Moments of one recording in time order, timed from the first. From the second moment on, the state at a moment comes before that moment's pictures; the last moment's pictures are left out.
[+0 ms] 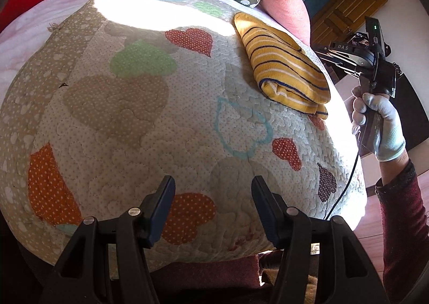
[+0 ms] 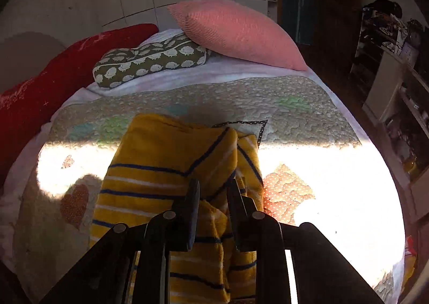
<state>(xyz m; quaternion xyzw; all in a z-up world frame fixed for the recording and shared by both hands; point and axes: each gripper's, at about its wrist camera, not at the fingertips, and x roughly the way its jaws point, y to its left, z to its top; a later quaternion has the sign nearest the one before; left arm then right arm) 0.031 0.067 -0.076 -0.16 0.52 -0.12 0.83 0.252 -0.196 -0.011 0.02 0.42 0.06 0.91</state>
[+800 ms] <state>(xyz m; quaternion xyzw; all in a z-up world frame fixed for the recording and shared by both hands) 0.017 0.065 -0.076 -0.17 0.52 -0.13 0.83 0.239 -0.239 -0.028 0.21 0.41 0.12 0.88</state>
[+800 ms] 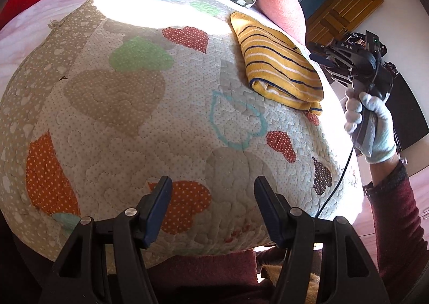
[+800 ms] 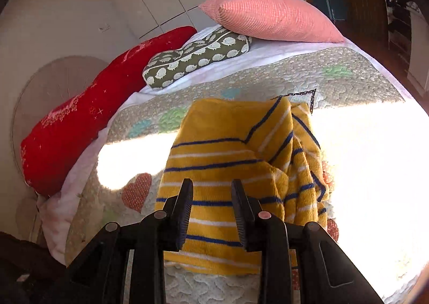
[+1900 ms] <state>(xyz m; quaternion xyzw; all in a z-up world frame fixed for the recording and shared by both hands) -0.018 -0.026 -0.022 0.06 0.45 -0.04 0.89 -0.046 -0.299 -0.025 0.14 0.30 -0.05 0.94</state>
